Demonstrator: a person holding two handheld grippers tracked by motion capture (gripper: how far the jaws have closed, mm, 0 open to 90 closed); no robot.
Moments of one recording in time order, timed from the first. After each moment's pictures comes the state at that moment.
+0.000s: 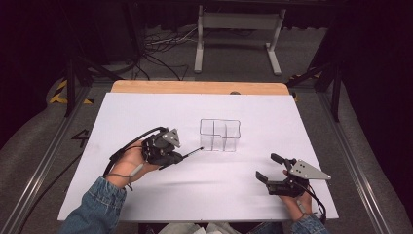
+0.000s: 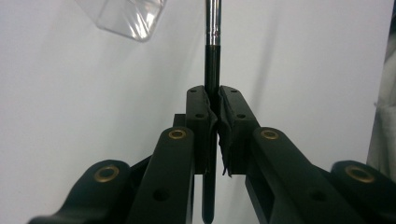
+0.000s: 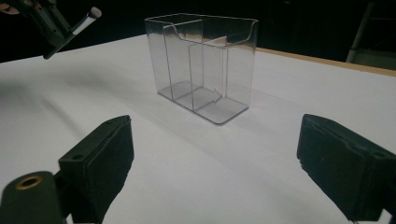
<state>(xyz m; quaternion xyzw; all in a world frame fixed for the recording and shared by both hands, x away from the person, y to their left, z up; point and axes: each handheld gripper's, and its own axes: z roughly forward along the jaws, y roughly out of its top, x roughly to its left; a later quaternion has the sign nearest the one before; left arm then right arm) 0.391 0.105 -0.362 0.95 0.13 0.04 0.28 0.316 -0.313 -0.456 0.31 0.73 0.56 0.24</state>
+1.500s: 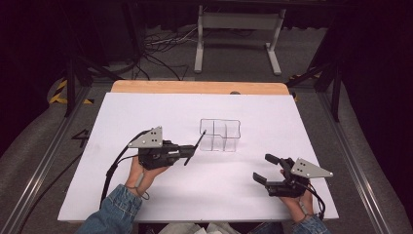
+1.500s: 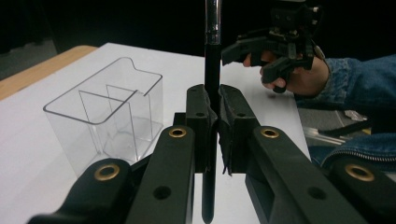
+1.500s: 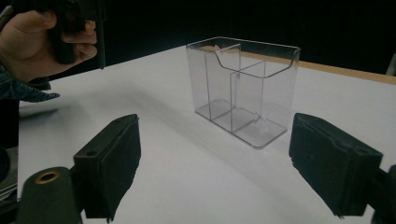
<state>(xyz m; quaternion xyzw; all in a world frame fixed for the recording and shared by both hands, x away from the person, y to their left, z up) 0.374 0.120 -0.380 0.79 0.10 0.04 0.61 0.309 -0.302 -0.433 0.29 0.73 0.59 0.19</state>
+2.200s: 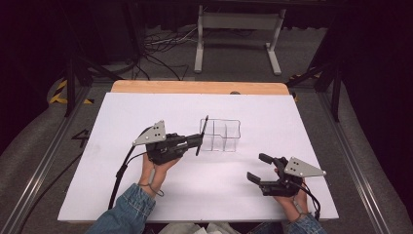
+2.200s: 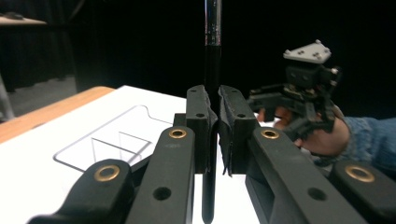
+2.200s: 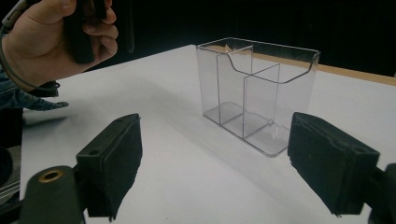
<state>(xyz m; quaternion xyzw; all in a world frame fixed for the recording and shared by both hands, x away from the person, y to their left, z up) 0.384 0.099 -0.379 0.72 0.13 0.07 0.67 0.311 -0.287 -0.432 0.28 0.73 0.59 0.19</state>
